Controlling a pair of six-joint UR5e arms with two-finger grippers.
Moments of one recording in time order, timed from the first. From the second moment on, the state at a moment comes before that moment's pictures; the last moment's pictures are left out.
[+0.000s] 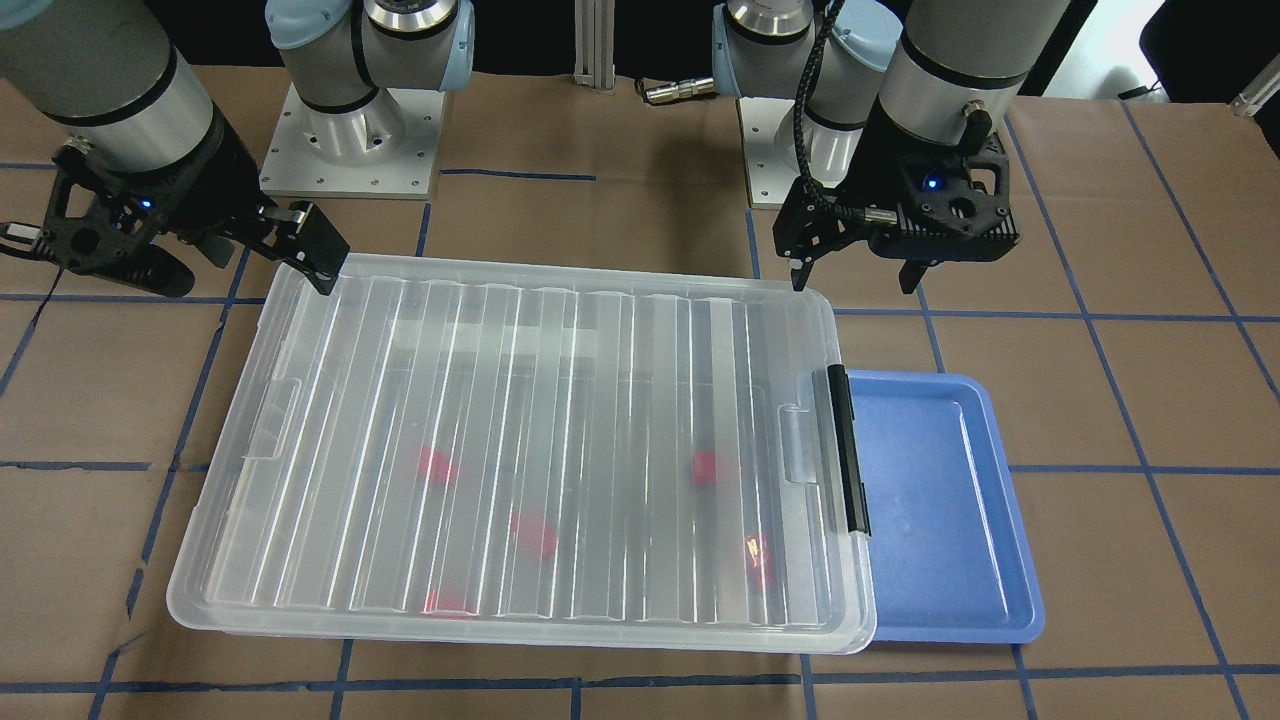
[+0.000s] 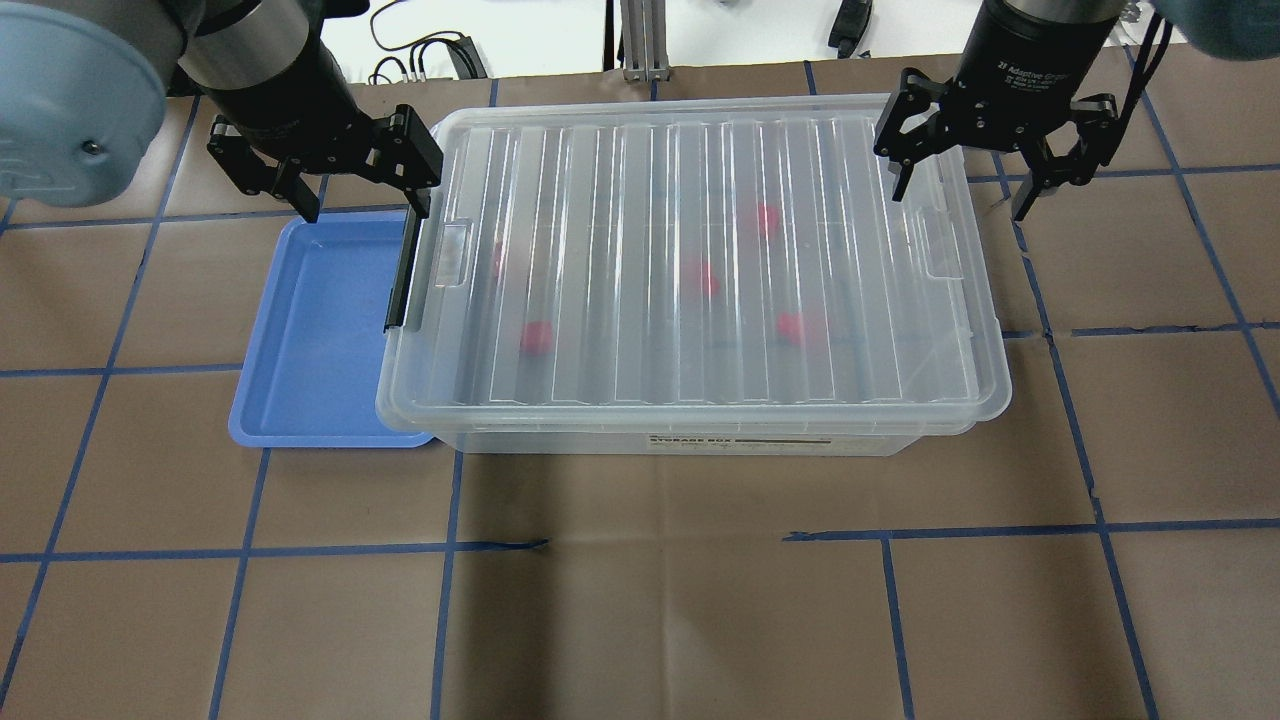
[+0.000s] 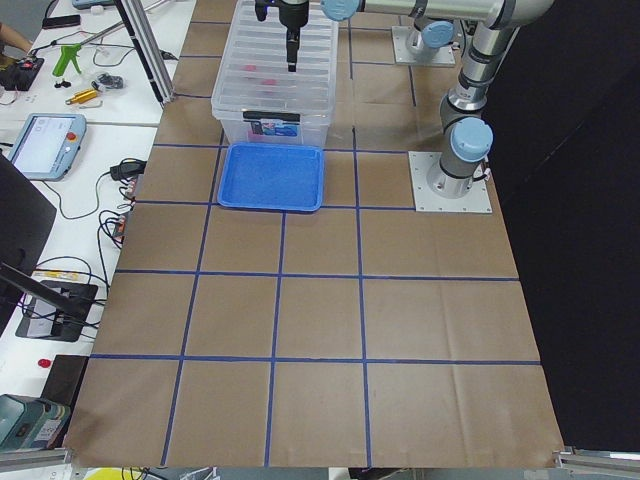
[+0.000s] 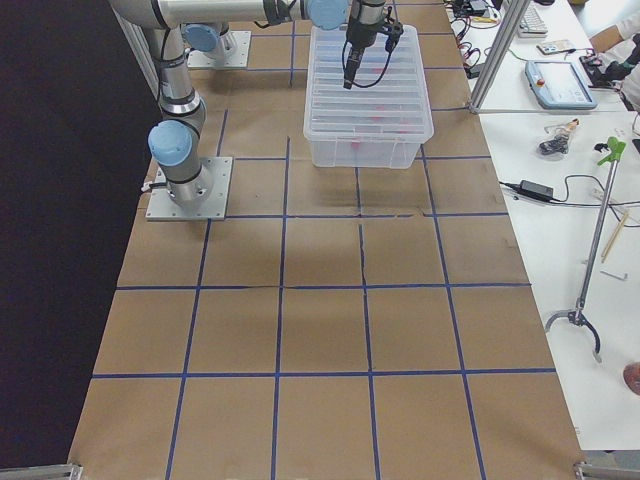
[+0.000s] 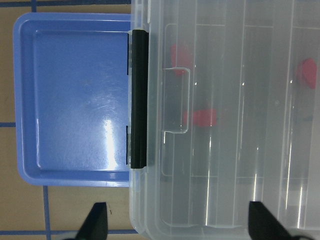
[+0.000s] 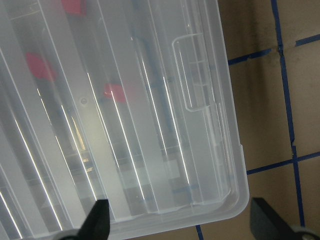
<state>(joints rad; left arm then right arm) -1.61 -1.62 -1.50 -1.53 1.57 -0.03 1.54 -1.46 1.41 -1.41 -1.55 0.25</state>
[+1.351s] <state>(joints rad) -1.61 -1.62 -1.50 -1.54 1.58 -0.03 1.44 -1.41 1.51 -1.53 -1.56 0.05</state>
